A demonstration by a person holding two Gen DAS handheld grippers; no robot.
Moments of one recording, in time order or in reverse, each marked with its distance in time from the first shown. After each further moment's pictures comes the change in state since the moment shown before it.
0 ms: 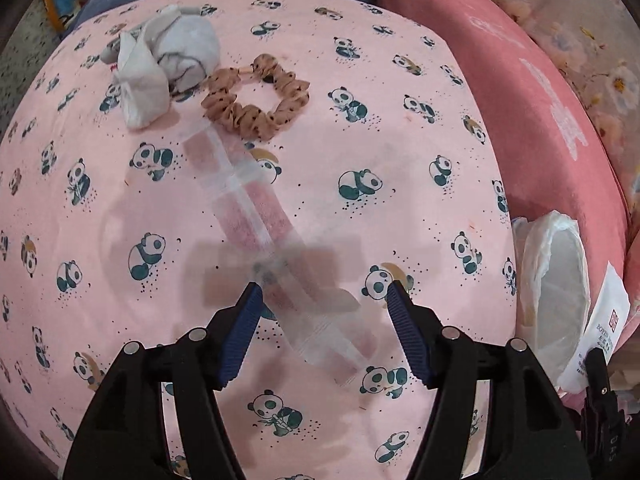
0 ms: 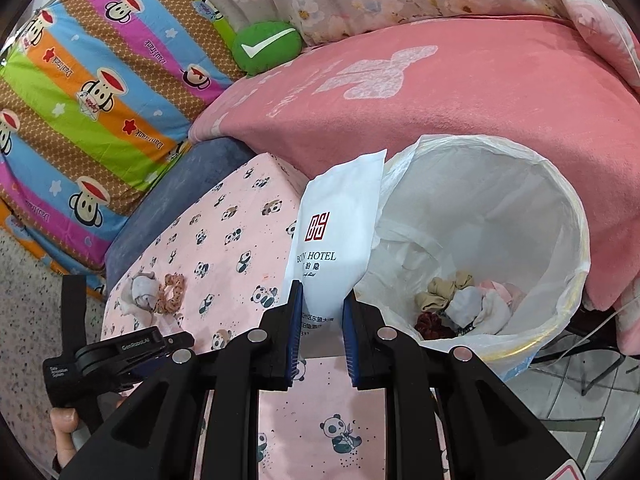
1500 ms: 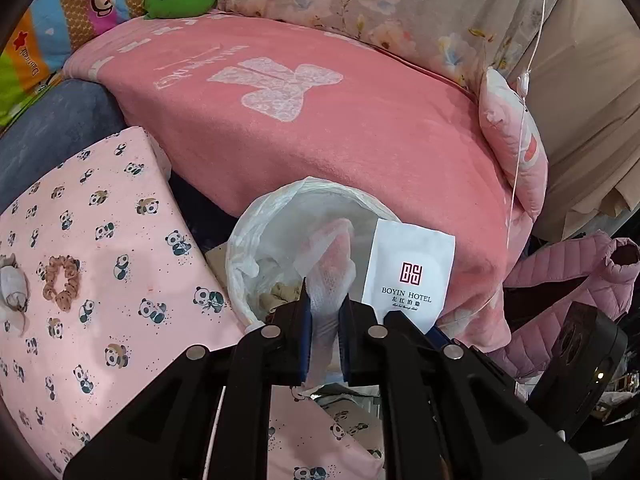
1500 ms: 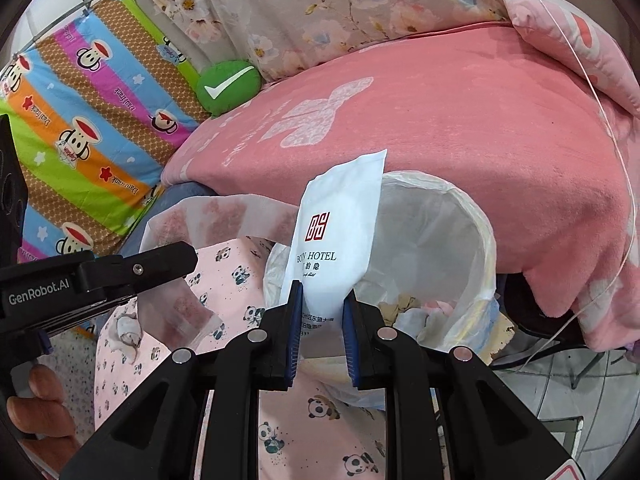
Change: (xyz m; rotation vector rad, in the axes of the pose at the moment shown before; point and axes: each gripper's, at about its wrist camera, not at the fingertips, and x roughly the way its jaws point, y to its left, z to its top) left arm -0.079 -0.229 -0.060 0.658 -0.131 -0.311; right arm -0.047 -0.059 0.007 0.106 -0.108 -0.067
